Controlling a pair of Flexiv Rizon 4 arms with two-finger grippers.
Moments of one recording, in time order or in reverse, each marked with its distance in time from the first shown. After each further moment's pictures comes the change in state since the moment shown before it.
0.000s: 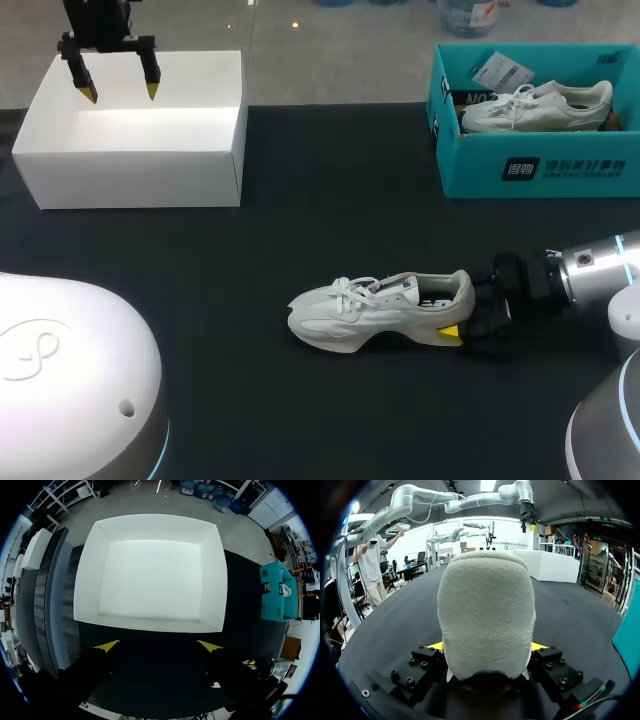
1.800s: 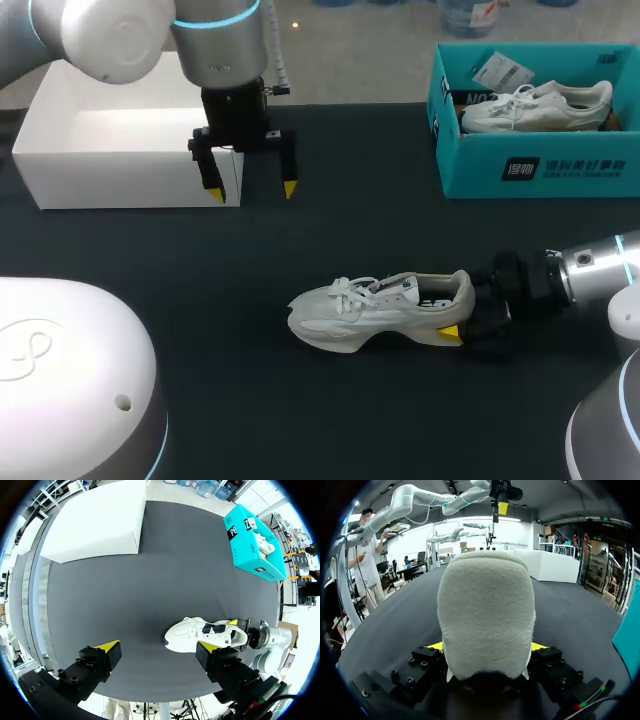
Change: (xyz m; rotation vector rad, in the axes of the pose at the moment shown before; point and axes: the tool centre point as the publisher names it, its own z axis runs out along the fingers) left arm 0.196 0.220 0.018 -0.061 0.048 0.036; right arm 0.000 0.000 0.000 0.000 0.000 0.000
